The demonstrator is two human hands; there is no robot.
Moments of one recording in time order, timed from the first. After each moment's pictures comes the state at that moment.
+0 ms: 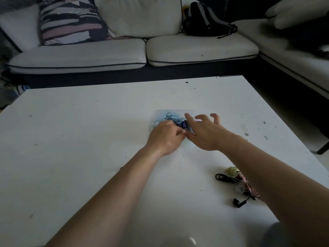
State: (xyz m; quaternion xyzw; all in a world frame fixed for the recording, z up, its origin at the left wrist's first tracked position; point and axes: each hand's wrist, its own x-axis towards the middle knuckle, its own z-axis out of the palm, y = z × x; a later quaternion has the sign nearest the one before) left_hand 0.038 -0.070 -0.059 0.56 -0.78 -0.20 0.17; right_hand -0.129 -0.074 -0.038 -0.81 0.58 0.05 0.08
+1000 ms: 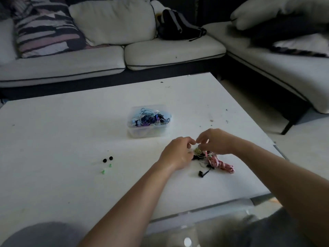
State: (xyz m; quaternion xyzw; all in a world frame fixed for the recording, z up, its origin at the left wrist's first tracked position) left_hand -0.065 0.028 -0.067 0.52 -0.78 -0.32 0.13; right_hand -0.242 0.022 -0.033 -0.72 0.64 0.02 0.27
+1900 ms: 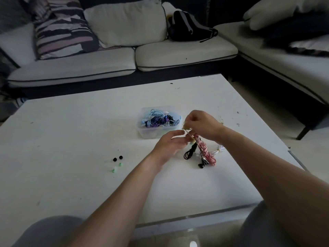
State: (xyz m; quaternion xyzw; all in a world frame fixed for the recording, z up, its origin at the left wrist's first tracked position) left_hand -0.015 0.015 -0.059 0.49 -0.49 -0.64 0.33; right_hand -0.179 -0.012 -0.007 -0.63 0.61 -0.28 0.40
